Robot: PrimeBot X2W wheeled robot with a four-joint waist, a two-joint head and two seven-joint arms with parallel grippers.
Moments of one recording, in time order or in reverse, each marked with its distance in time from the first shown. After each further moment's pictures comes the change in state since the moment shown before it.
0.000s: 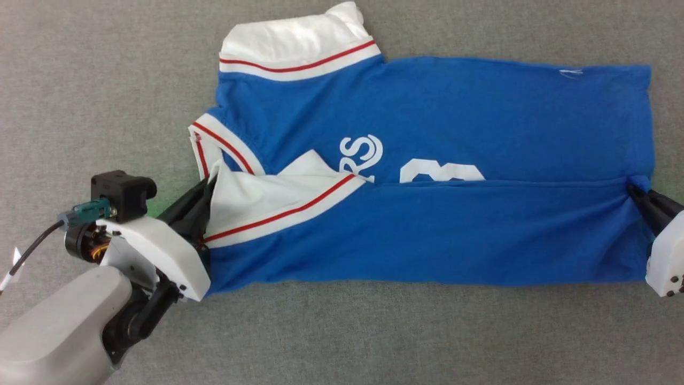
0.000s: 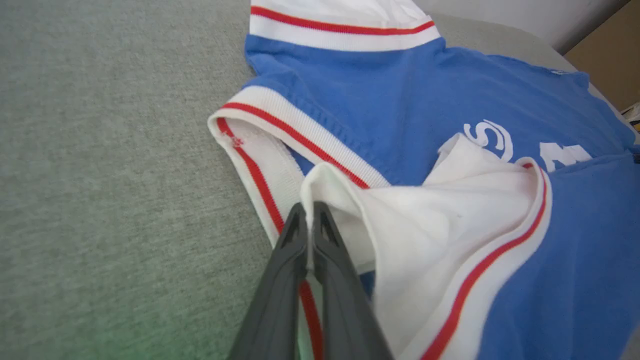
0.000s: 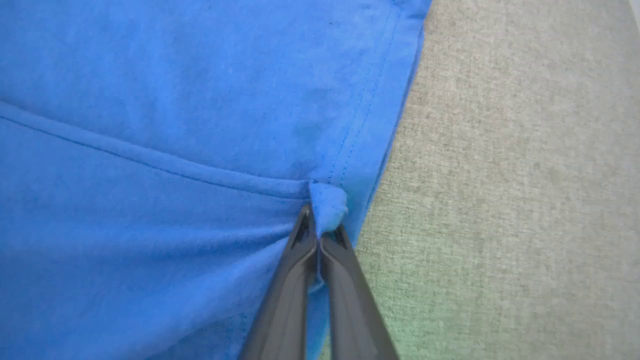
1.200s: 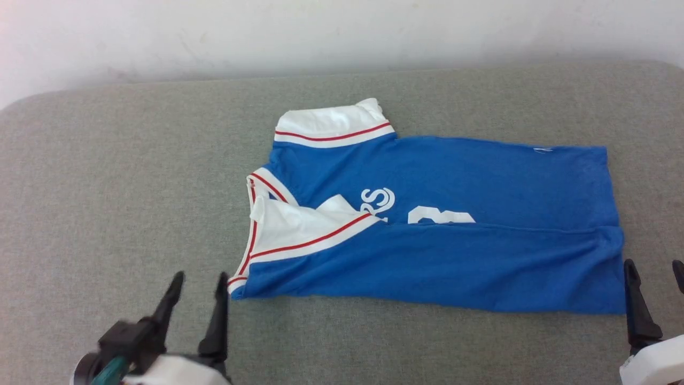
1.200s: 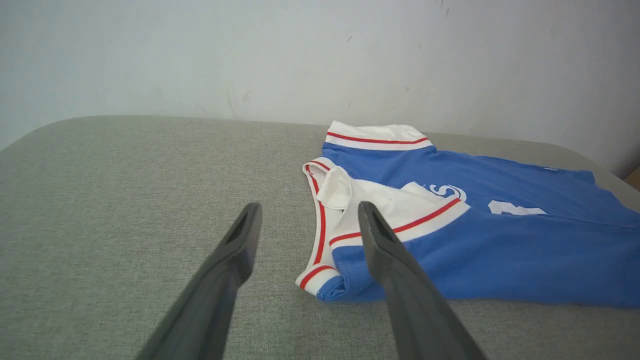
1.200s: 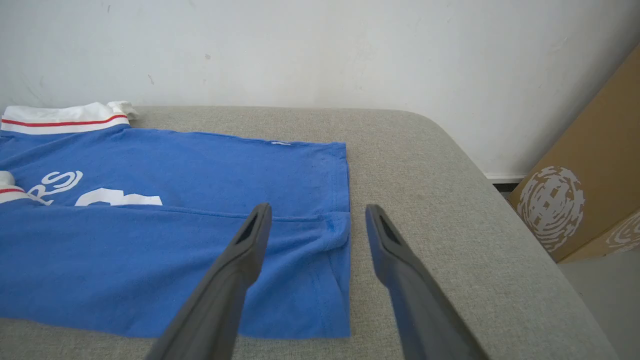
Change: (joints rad) left arm 0.742 -0.360 0.586 -0.242 0.563 0.117 -0.064; right arm 0.449 0.519 -0.395 -0.348 -0.386 -0.001 -0.260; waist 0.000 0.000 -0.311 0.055
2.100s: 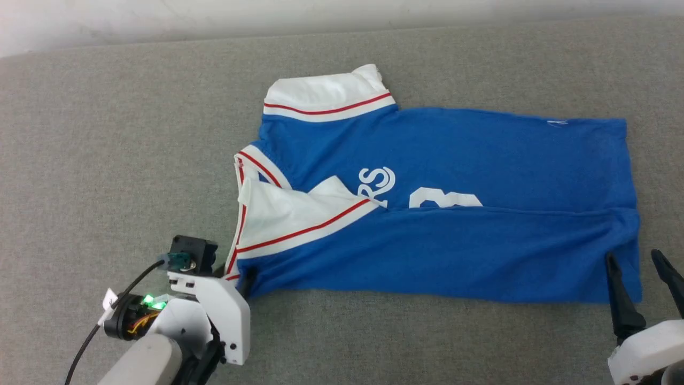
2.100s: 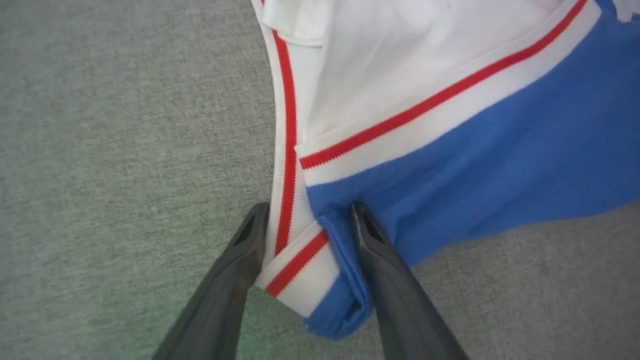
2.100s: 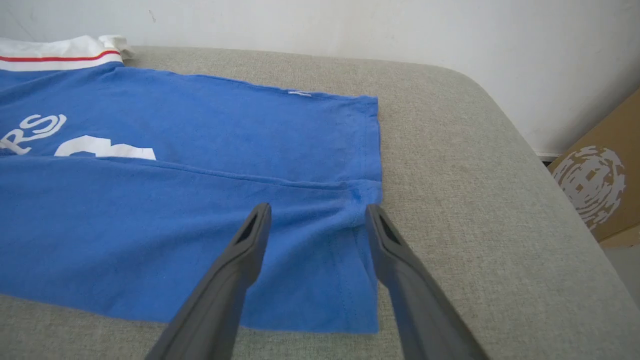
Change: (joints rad) left arm -0.354 0.034 -0.177 0.231 -0.018 -0.052 0.636; right arm -0.037 -0.045 0.058 0.025 0.010 0.000 0.032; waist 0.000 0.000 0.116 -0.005
